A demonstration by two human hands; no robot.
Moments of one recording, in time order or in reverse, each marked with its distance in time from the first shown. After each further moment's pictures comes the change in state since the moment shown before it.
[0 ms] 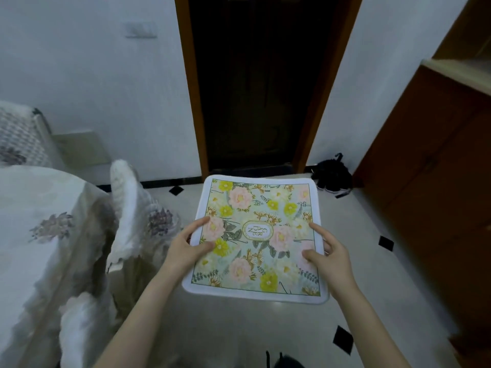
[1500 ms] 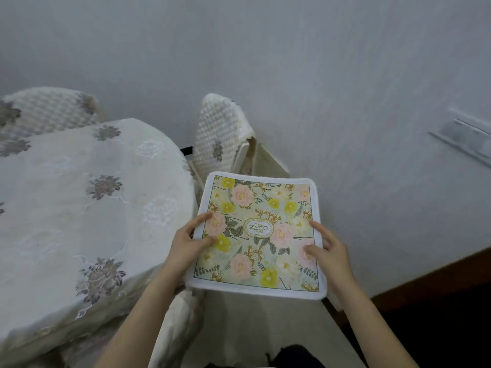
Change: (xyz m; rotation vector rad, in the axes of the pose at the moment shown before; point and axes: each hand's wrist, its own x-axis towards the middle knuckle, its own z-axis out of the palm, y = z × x) left_hand 0.482 0.103 -0.351 -0.328 1.201 -0.062; right_hand 0.579 -0.212 0.719 -0.298 -1.194 -0.094
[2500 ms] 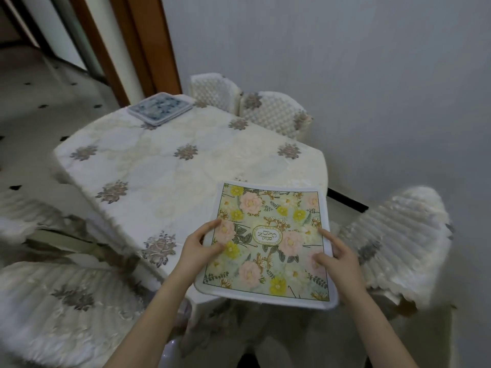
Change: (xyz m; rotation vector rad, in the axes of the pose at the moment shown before) left_hand 0.154 0.034 -0.031 -0.154 1.121 -0.139; right_hand 0.360 -0.131 0.286 -0.321 -1.089 -0.085
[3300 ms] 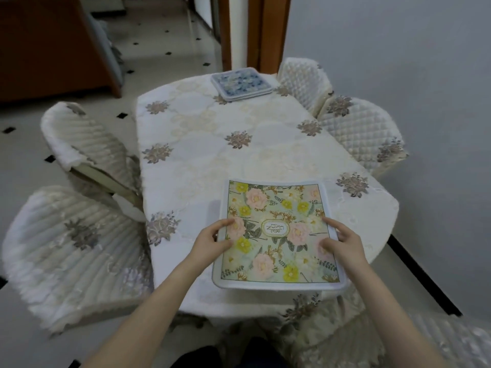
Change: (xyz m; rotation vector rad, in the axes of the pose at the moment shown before) left_hand 0.107 0.002 0.081 -0.056 0.349 -0.183; right_hand 0.284 -0.057 0.031 -0.333 -0.496 -0.076
